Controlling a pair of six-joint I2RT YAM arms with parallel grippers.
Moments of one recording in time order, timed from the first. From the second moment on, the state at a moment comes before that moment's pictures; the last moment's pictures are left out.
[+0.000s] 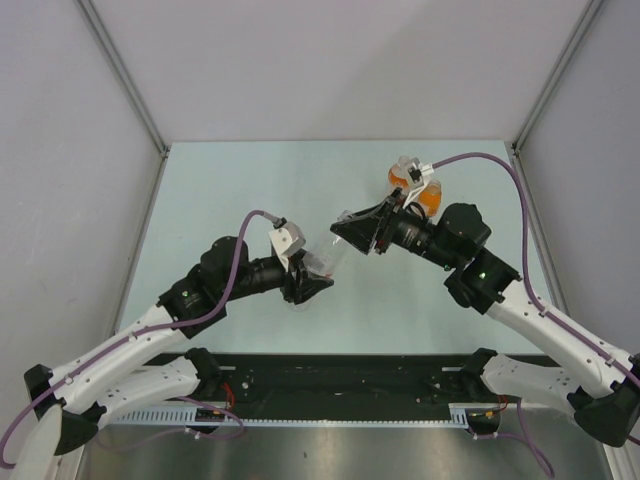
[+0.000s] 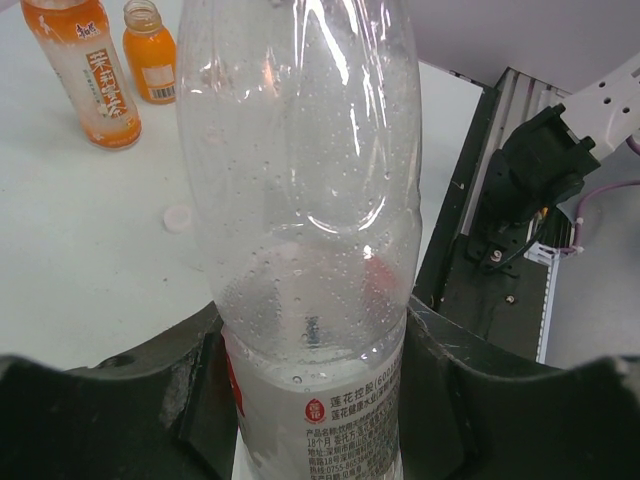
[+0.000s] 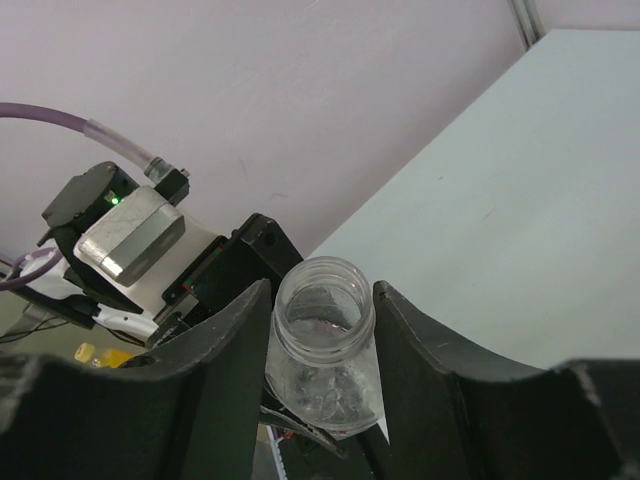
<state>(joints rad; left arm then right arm) -0.86 0.82 0.80 -0.16 0.31 -0.09 0.79 1.00 1.00 0.12 -0.30 0.66</state>
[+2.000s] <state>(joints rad) -0.86 0.51 0.72 -0.40 -0.28 -0.08 0.76 1.69 1.29 0.35 0.66 0.05</state>
